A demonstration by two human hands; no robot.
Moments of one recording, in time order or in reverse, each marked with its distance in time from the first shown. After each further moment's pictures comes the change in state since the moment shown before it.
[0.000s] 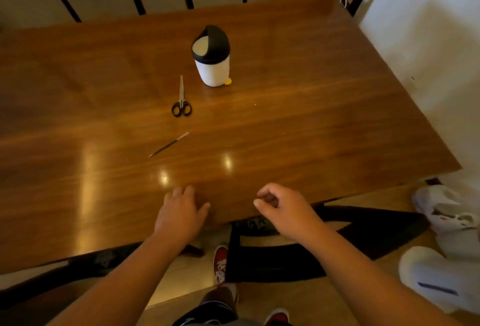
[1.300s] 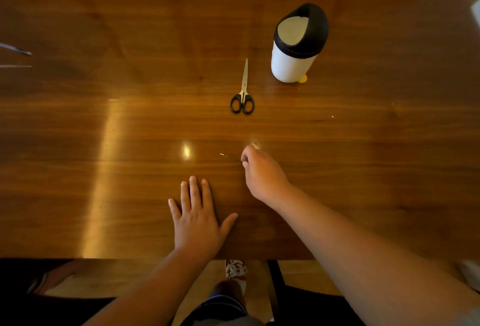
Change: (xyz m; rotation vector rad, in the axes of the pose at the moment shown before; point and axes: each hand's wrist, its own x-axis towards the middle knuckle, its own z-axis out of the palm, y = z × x) left_hand 0.057 -0.089 0.038 0.192 0.079 -0.169; right_hand 0.220 -0.099 0.096 -0.498 0.162 -0.296
